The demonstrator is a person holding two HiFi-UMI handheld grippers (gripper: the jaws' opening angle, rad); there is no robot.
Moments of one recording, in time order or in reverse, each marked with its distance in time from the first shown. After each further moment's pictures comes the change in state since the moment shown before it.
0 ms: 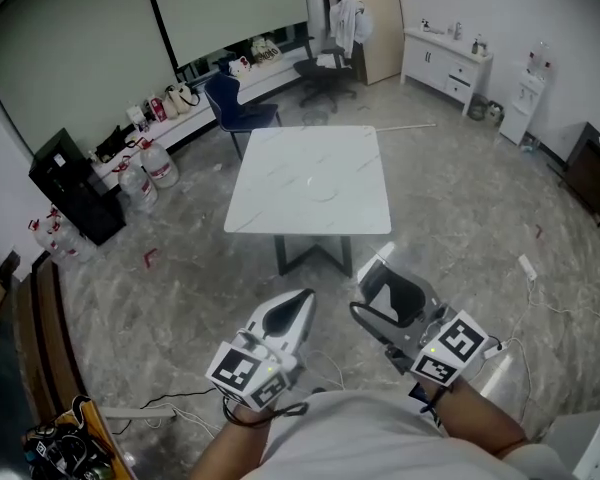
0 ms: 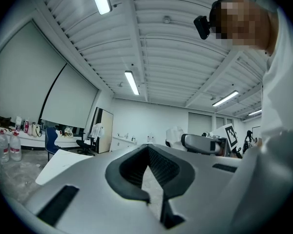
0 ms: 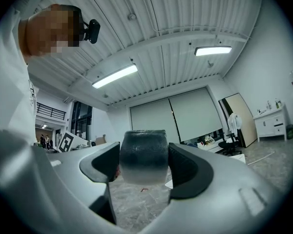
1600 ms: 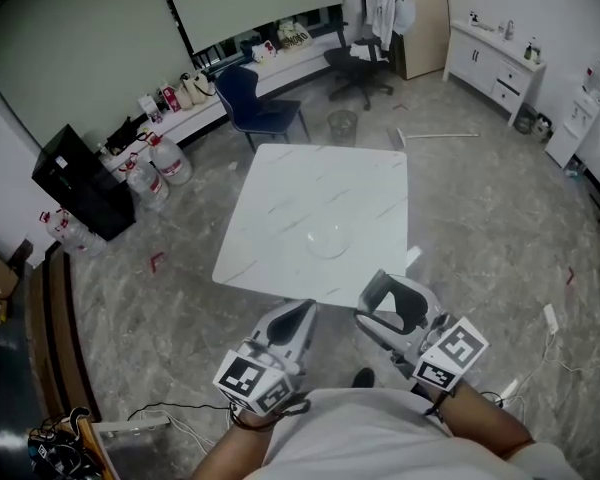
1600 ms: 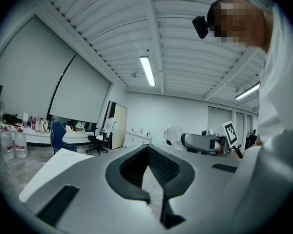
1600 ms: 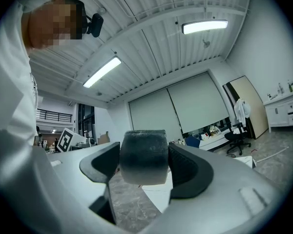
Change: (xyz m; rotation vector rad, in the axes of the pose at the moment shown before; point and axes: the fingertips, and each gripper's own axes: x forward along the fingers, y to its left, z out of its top) left arm 0.310 0.210 -0.023 -0.036 0.061 0.154; right arm 0.157 -0.358 -0.012 0.074 0.094 0.108
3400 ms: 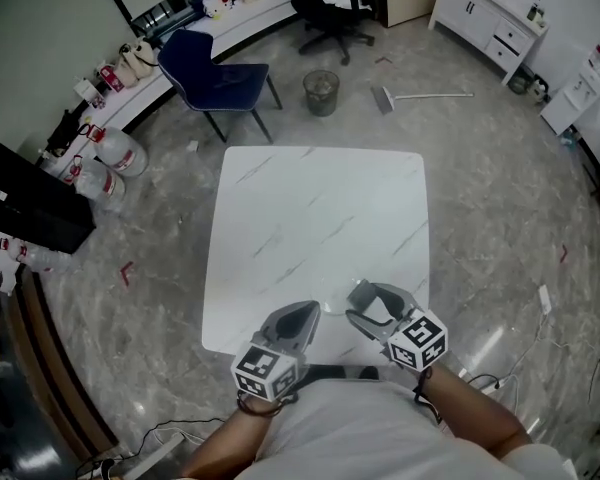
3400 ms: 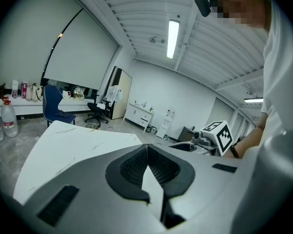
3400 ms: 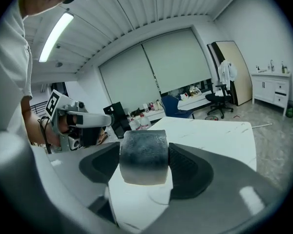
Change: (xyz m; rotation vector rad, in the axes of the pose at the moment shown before) left arm 0.241 0.312 -0.103 -0.151 0.339 -0.075; right arm 0.240 -0.307 -0.194 0.160 0.461 -0.196
